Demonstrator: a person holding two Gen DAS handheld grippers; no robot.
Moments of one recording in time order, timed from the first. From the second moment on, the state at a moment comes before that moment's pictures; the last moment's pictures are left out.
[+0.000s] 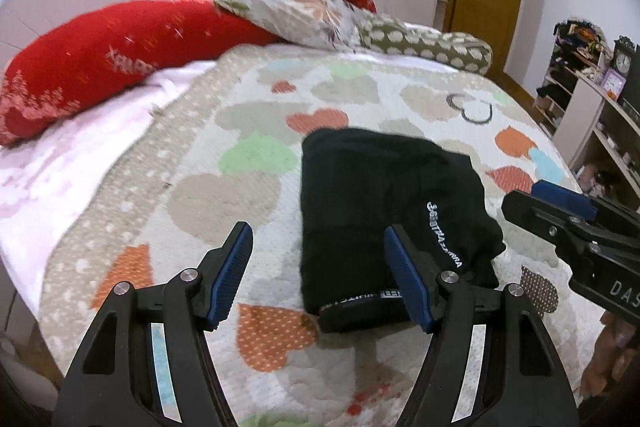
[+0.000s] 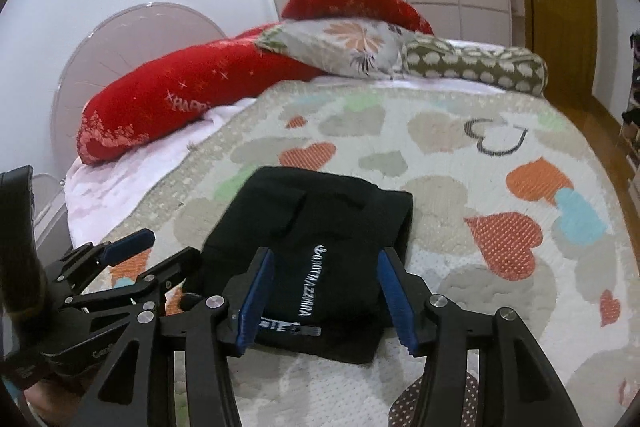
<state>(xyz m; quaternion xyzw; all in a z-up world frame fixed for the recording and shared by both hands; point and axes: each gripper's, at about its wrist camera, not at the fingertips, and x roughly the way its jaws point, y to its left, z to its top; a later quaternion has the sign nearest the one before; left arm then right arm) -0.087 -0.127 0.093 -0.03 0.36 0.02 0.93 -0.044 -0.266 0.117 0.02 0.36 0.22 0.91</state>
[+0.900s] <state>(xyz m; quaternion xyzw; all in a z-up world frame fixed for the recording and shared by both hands) -0.115 -0.119 0.115 -0.03 0.33 0.04 0.94 -0.066 -0.257 0.122 0.03 0.37 0.23 0.90</state>
